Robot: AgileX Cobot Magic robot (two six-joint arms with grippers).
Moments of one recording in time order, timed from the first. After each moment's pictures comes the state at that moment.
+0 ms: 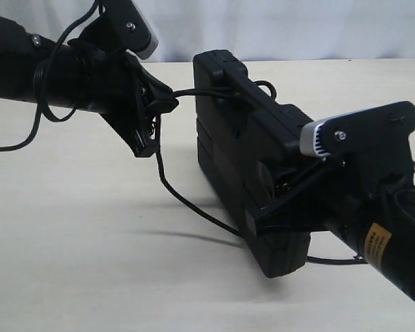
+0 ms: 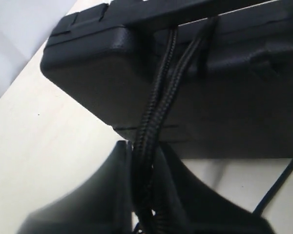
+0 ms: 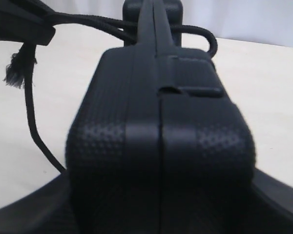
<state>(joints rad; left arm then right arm) -0.51 1.51 -0.96 -0.99 0.36 1.52 1.25 1.13 -0.47 -1.63 0.71 2.04</state>
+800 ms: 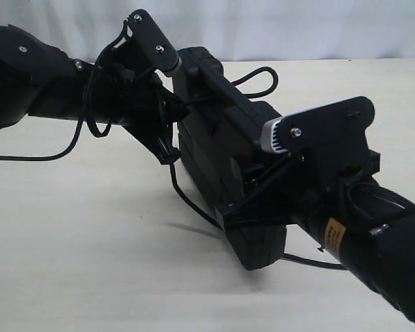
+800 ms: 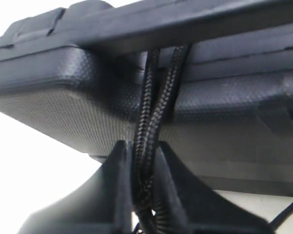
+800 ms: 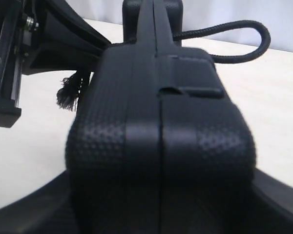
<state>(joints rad) -0.59 1.61 -0.96 -1.05 0.19 1.52 1.25 1.25 -0.53 -1.71 0.70 2.11</state>
